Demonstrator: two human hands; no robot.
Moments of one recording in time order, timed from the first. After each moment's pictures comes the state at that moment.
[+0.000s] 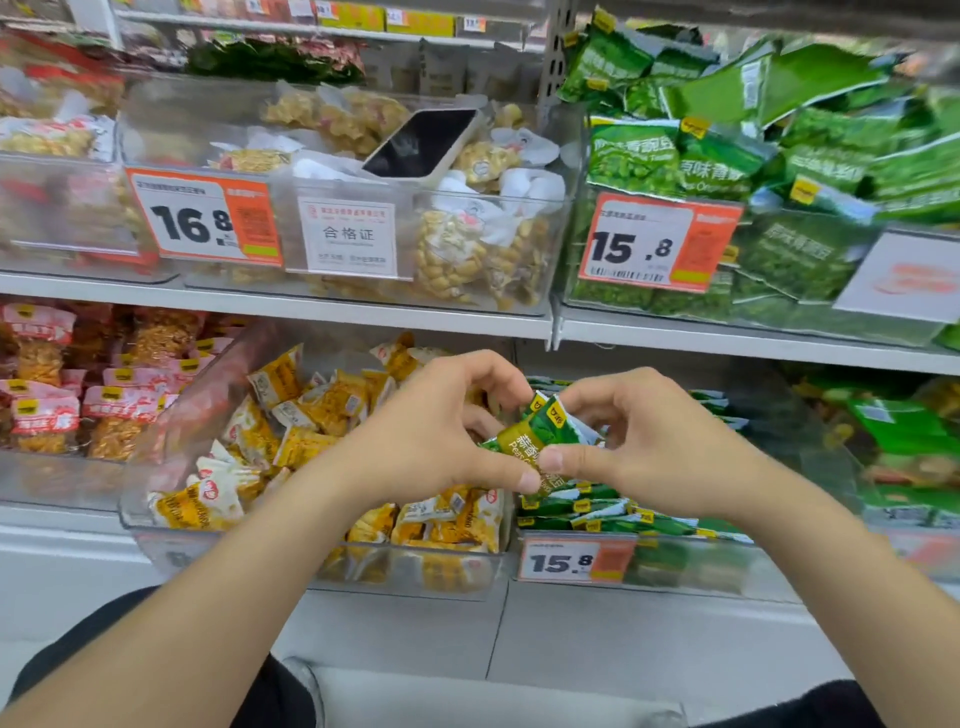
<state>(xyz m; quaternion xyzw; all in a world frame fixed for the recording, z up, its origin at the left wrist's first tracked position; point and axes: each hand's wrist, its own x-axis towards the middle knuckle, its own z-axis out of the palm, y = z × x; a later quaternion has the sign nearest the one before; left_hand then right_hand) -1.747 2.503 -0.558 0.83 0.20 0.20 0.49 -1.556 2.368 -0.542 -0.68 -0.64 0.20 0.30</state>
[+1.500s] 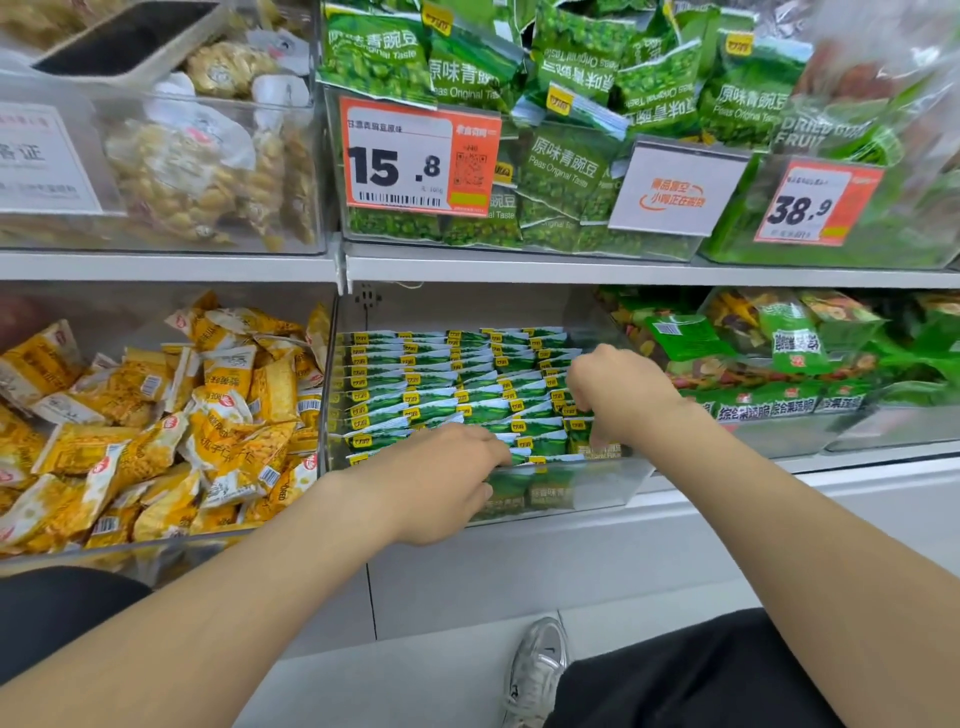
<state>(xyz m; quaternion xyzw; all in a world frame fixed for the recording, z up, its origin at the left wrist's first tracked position) -1.617 2.431 -0.645 0.99 0.03 -0.02 0.10 -1.415 2.307 -0.597 -0.86 -0.48 -0.03 -0.16</state>
